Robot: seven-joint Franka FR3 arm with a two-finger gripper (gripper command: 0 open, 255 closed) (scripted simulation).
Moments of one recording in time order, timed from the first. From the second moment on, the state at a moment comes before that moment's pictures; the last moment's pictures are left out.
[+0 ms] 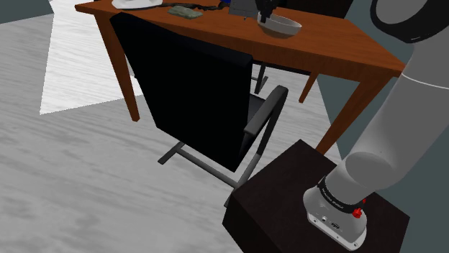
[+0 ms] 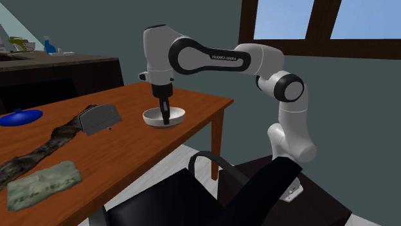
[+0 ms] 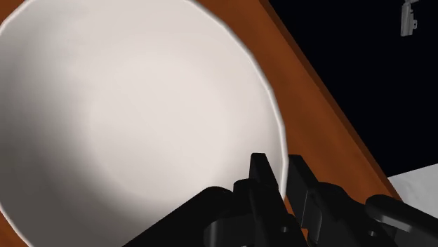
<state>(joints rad) -0.08 0.17 -0.12 -1.28 -0.07 1.45 -0.13</state>
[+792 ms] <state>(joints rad) -0.10 0.32 -0.13 -0.90 -0.05 1.21 -0.16</state>
